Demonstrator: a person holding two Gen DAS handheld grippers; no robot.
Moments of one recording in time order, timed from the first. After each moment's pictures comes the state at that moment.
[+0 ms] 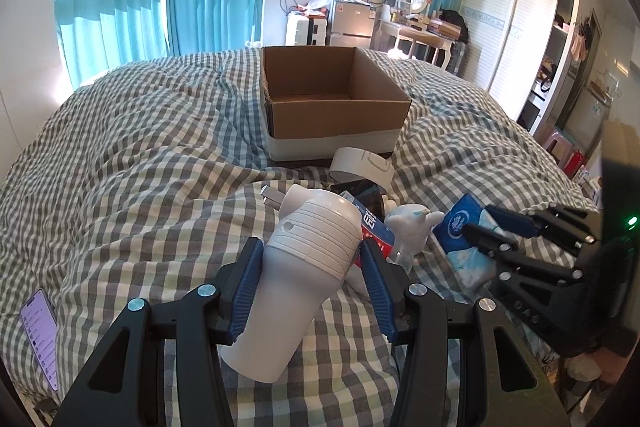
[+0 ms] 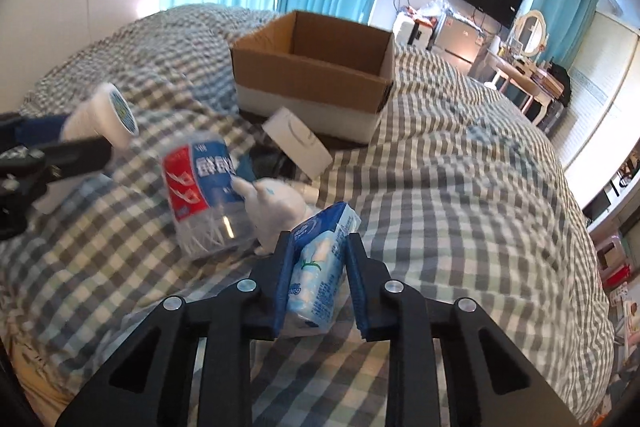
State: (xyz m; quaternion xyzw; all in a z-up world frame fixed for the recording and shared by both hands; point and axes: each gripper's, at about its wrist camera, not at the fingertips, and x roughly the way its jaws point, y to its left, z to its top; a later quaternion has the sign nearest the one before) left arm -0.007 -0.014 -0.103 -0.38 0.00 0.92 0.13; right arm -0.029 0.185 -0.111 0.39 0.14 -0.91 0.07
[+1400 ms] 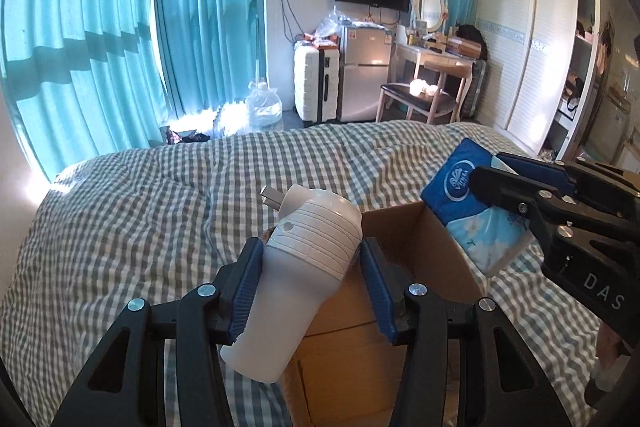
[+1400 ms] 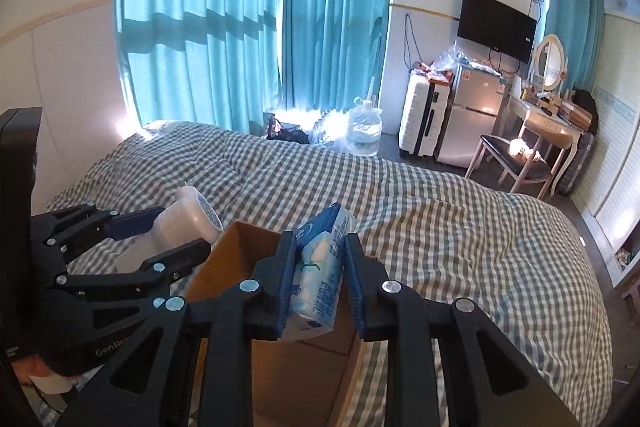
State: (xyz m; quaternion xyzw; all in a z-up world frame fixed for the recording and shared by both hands) left arm -0.324 0.031 -0.038 -0.35 0.04 0.93 0.11; right arm -0.345 0.185 0.025 0.31 0.07 -0.94 0.13
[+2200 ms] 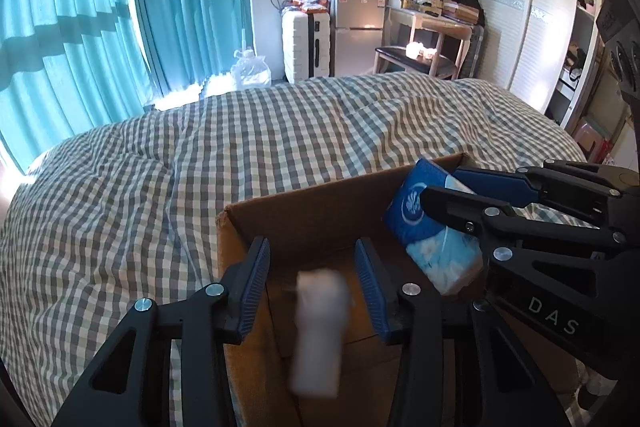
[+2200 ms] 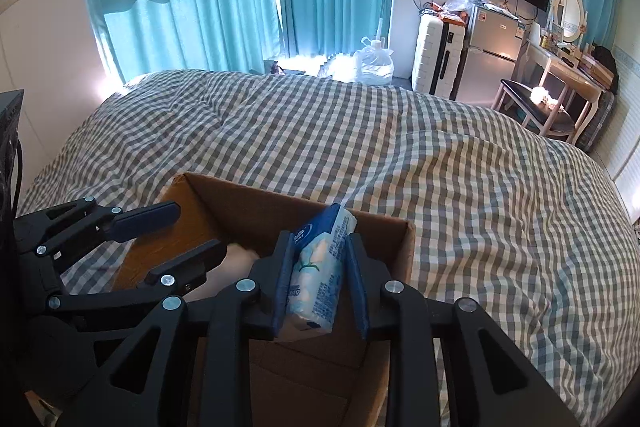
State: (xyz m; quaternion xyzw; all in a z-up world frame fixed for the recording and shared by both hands) left arm -0.378 0.058 -0.114 -0.39 0.06 0.91 0.12; right arm -0.418 0.190 -0.080 0.40 0.05 -0.90 0.14
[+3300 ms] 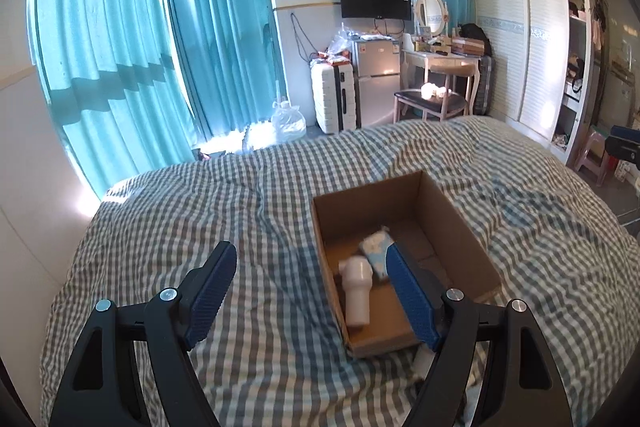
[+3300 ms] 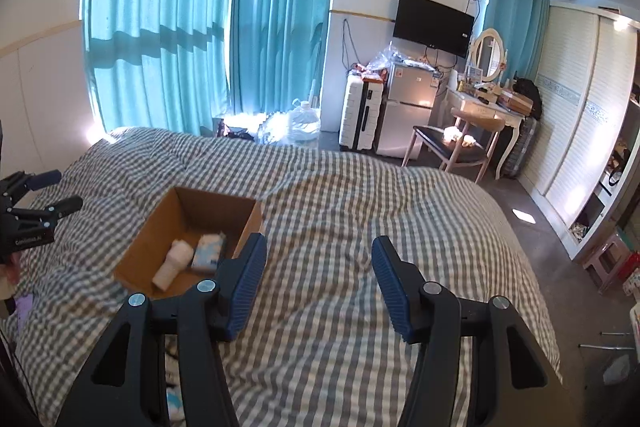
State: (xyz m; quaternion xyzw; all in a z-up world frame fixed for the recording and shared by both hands) left arm -0.204 -0.001 -0.002 -0.31 0.09 0.94 0.07; right arm -0.189 0.330 0.073 0.30 0.07 -0.95 0.04
